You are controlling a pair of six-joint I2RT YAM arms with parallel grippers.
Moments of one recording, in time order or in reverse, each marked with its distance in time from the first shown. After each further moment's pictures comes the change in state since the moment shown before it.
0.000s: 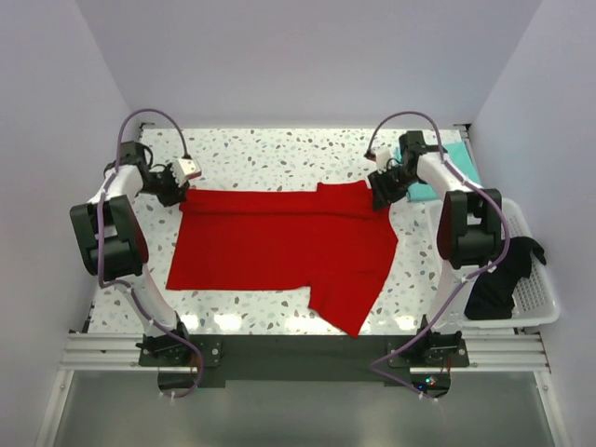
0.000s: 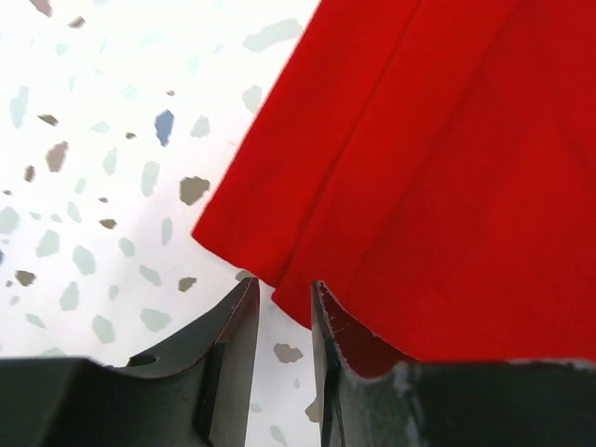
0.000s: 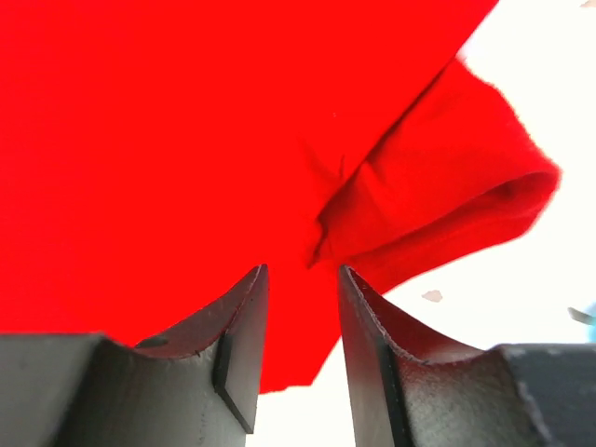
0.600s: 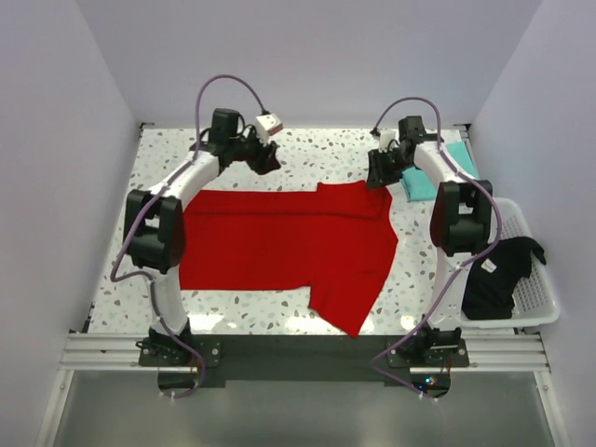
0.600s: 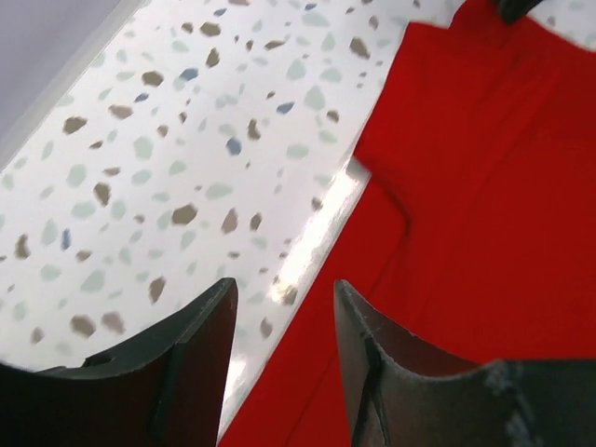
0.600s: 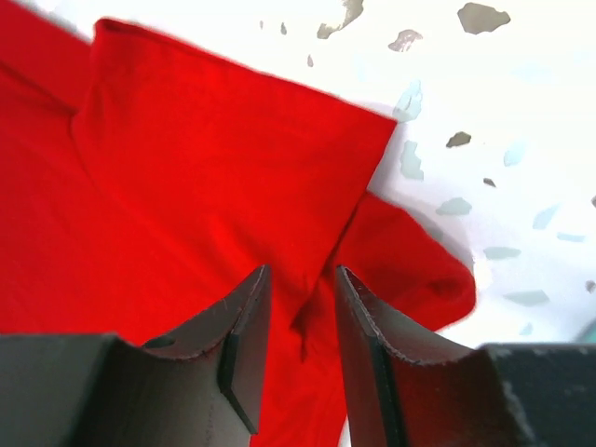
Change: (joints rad) left arm -0.504 0.060 0.229 0.348 0.023 -0.790; right arm -0.009 0.133 0.257 0.025 -0.032 0.274
